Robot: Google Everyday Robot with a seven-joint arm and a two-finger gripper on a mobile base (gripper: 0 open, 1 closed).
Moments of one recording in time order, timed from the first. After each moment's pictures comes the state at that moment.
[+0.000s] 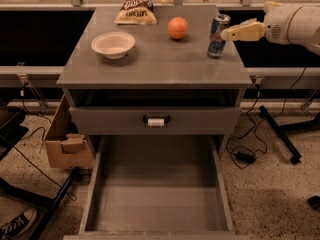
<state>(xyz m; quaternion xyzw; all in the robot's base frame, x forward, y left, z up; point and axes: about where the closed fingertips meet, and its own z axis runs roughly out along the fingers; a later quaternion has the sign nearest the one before) 0.744 -0.253 0.979 -0.30 0.72 0.11 0.62</state>
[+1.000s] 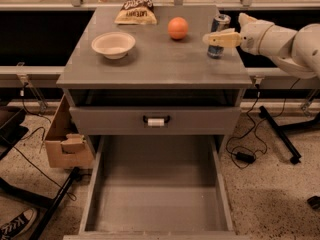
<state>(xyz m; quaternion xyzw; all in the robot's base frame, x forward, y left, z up) 0.796 -0.212 0.936 -0.28 0.67 0.20 0.66</state>
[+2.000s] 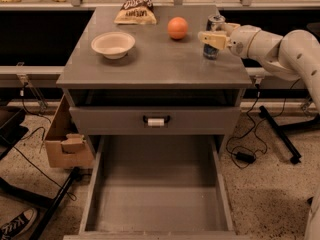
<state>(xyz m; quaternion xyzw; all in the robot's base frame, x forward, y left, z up) 0.813 -0.189 0.912 -0.29 0.66 0.23 0.65</state>
